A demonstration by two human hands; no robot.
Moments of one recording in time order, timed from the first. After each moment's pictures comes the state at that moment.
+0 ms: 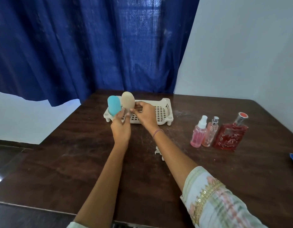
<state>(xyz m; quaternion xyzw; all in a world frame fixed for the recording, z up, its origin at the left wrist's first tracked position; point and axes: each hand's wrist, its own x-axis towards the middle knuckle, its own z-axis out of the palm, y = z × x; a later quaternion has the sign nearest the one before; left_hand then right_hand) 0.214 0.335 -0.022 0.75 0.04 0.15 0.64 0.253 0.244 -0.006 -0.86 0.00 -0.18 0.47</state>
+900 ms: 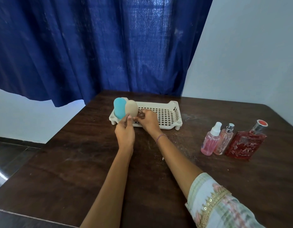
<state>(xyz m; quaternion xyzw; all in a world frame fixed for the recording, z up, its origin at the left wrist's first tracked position) 0.244 0.346 -0.021 0.68 0.11 0.14 0.71 0.295 0.262 -0.018 -0.88 0.01 -0.11 0.47</state>
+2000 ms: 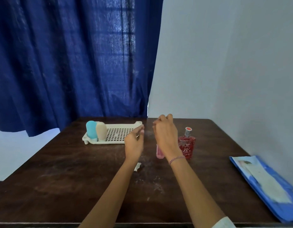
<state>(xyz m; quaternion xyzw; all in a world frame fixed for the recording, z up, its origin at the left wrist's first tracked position) 0.152 0.250 0.018 0.78 -0.12 0.16 0.59 0.123 0.147 0.058 -0.94 0.05 -0.34 0.03</state>
